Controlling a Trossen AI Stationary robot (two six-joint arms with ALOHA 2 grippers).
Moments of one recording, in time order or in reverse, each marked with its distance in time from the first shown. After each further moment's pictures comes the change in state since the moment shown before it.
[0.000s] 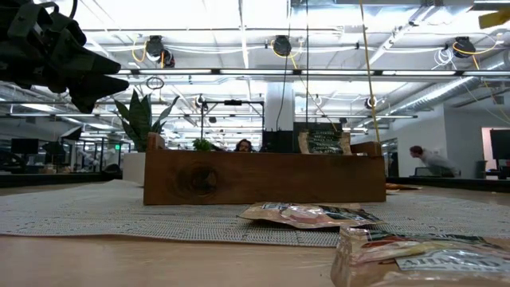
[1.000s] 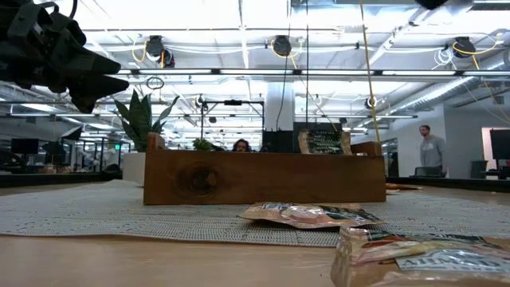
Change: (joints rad) left arm 0.000 0.000 0.000 0.000 0.000 0.000; right arm -0.222 -0.016 0.480 -0.217 0.478 -0.988
